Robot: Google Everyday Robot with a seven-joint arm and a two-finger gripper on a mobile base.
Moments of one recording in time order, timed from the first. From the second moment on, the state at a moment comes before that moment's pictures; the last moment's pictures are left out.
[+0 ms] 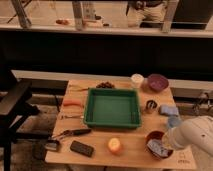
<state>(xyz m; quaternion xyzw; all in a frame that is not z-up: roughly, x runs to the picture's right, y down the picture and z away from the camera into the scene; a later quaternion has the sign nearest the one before) 0.319 0.272 0.735 -0.26 -0.05 0.01 0.96</state>
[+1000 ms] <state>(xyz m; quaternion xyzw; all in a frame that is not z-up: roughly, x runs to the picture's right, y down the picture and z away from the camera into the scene) 0.297 0.250 0.747 -0.24 -0.05 0.00 0.97</state>
